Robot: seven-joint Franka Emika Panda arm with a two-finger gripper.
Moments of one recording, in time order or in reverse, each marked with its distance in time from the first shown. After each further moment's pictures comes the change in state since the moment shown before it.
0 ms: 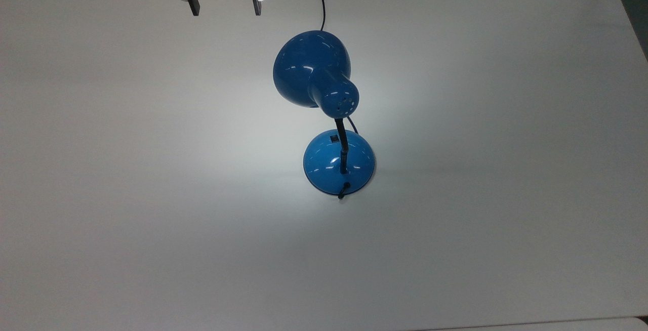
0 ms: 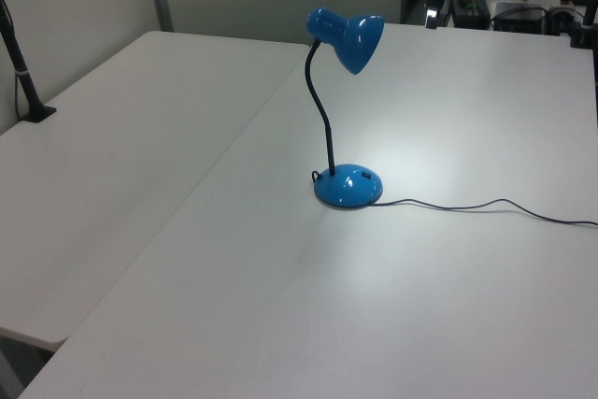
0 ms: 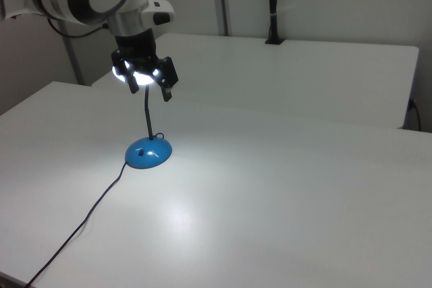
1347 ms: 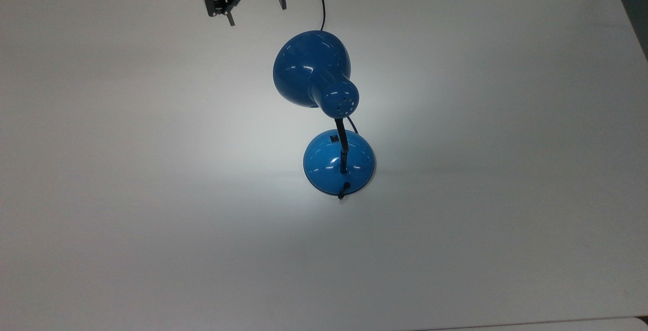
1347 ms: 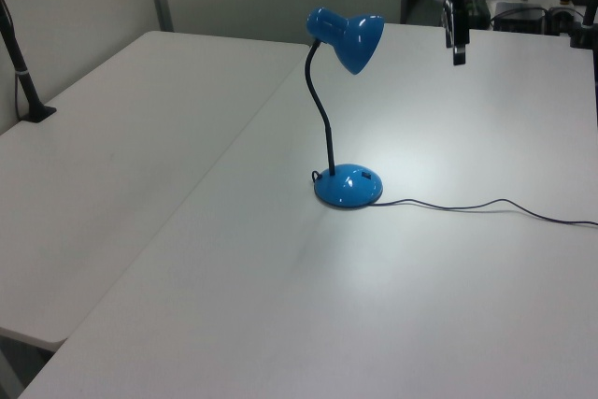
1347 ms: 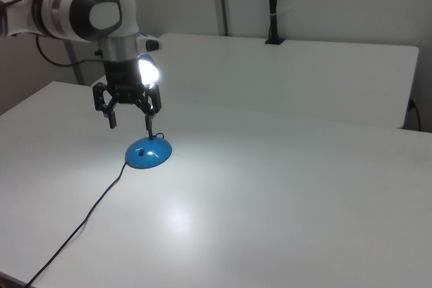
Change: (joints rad) arm 0.040 0.038 0.041 -0.055 -0.049 -0.145 -0.276
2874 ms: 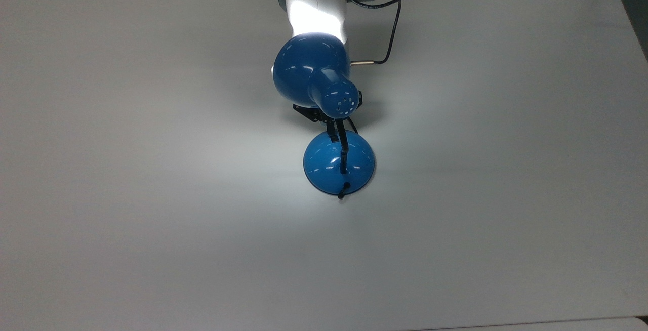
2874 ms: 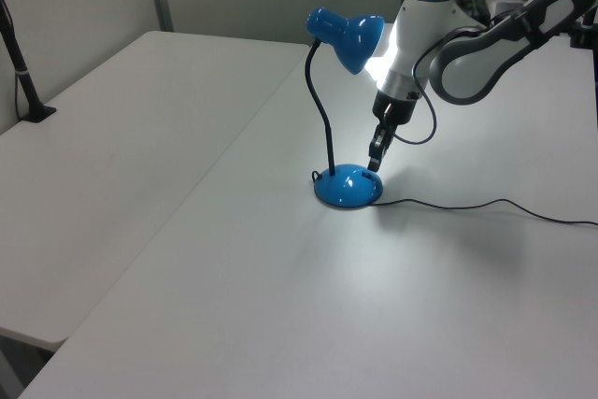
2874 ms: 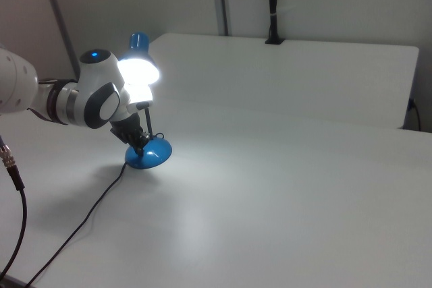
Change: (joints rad) arm 0.160 0.240 0.028 -0.271 0.040 0.906 0.477
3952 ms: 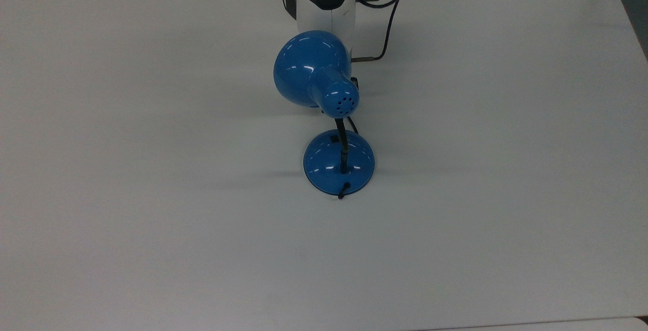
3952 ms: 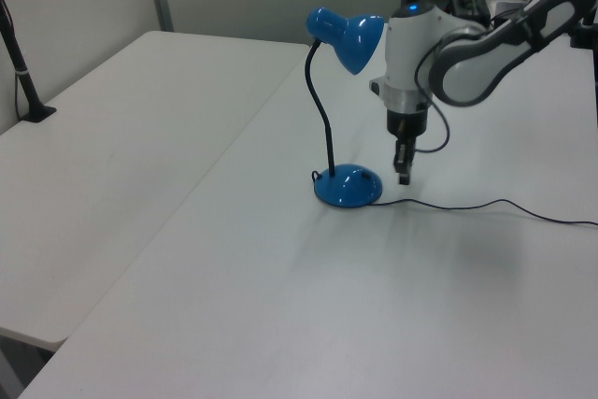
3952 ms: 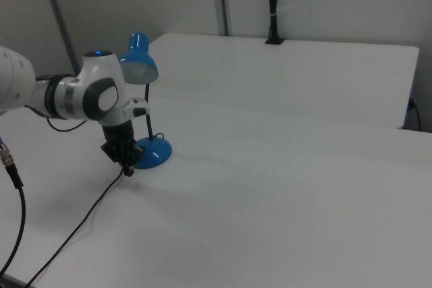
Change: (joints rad) arm 0.009 -0.001 0.000 0.032 -0.079 -0.322 -0.017
